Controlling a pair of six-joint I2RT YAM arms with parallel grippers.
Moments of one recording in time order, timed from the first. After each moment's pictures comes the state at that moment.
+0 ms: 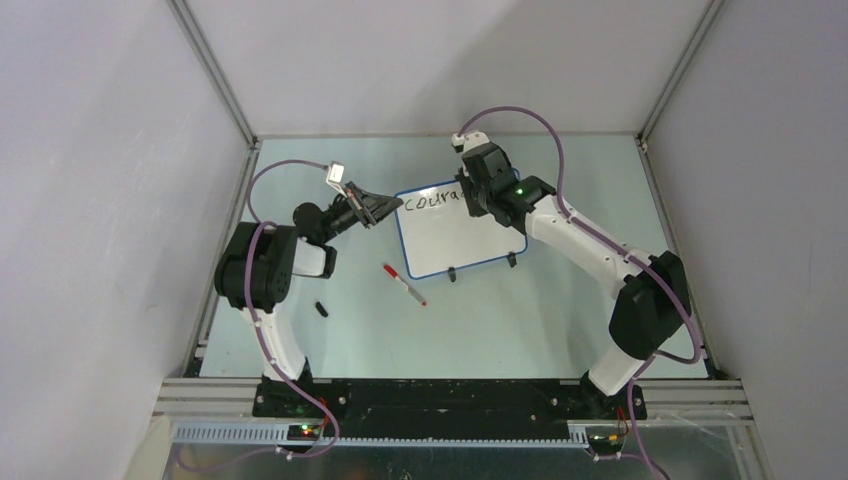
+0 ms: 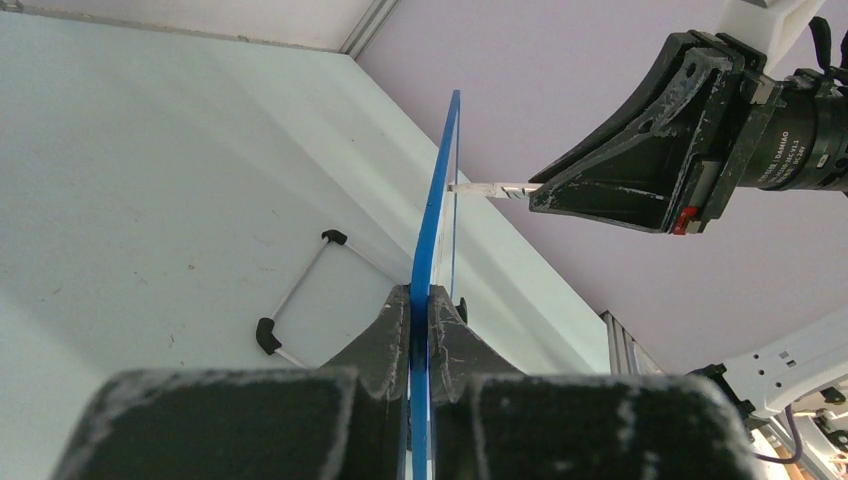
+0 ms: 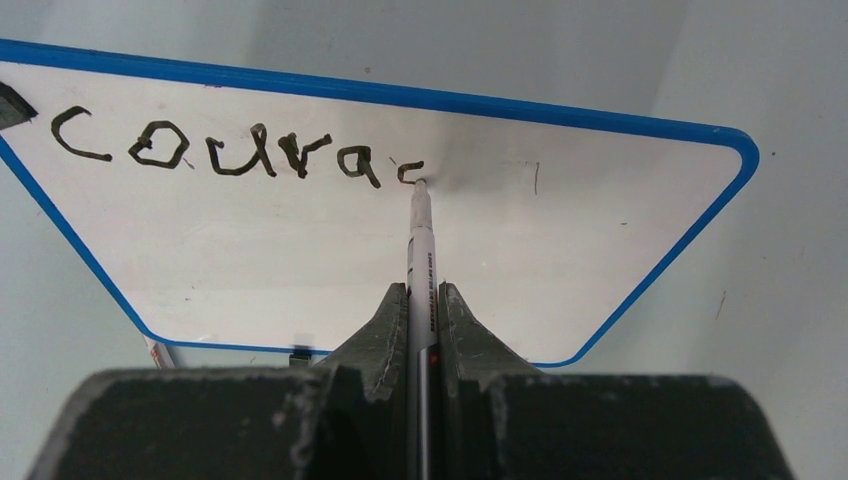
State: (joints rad) left arm -0.13 1.90 0.70 1.48 0.85 -0.91; right arm 0.66 1.66 1.48 -0.52 0.28 0.11
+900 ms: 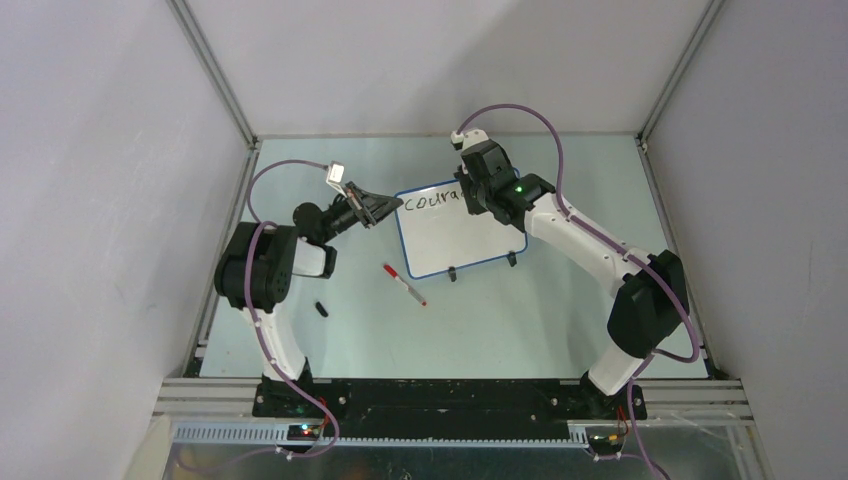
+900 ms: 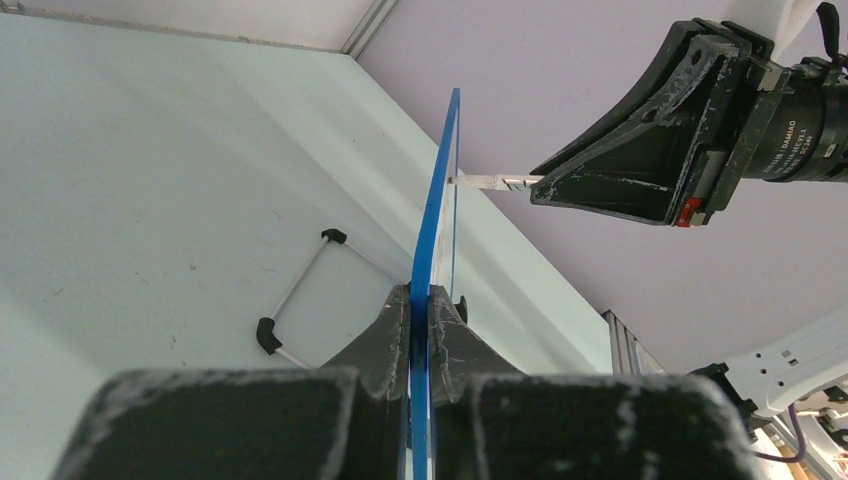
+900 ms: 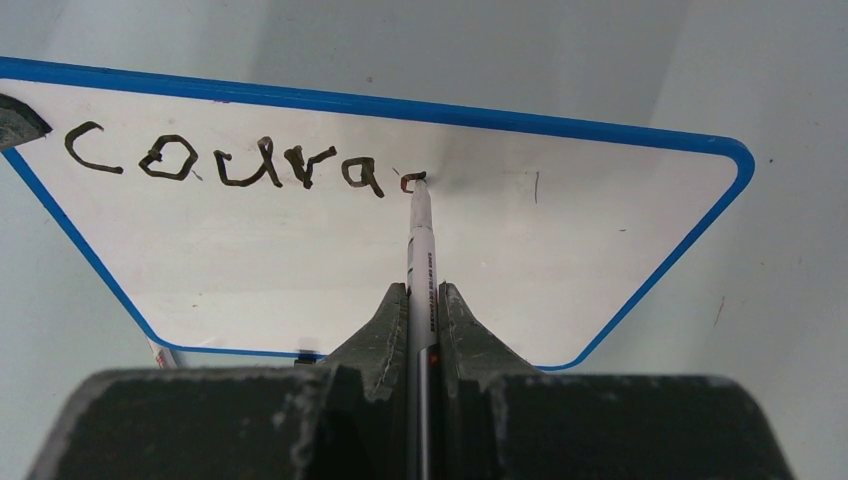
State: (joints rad) left arm -0.13 1.90 0.70 1.48 0.85 -0.91; right arm 0.66 1.68 1.51 -0.53 0.28 0.12
